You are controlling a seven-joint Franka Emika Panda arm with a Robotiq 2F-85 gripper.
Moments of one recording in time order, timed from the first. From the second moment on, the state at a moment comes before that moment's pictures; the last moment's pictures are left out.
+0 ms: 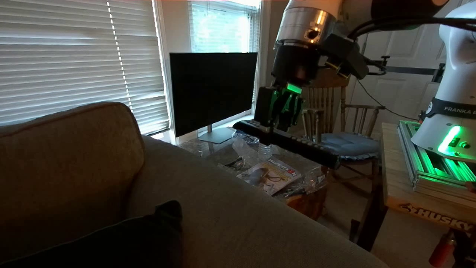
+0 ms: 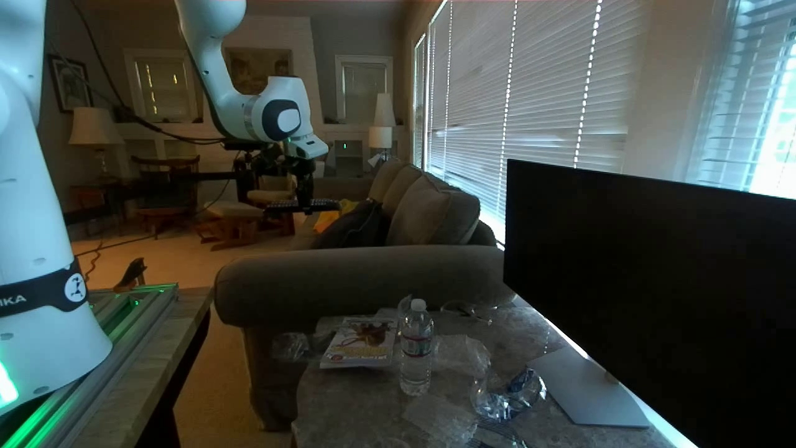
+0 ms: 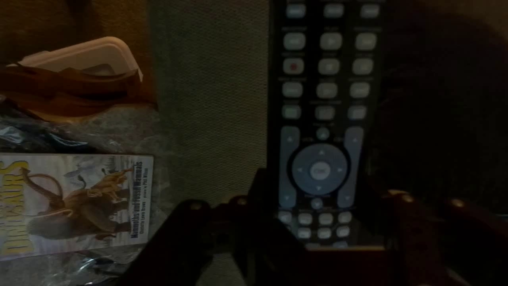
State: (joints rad) arm 0.48 0.27 0.40 -2.34 -0.10 2.87 1.10
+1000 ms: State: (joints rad) arm 0.73 0.61 0.17 -2.03 -0.13 2.82 1.06
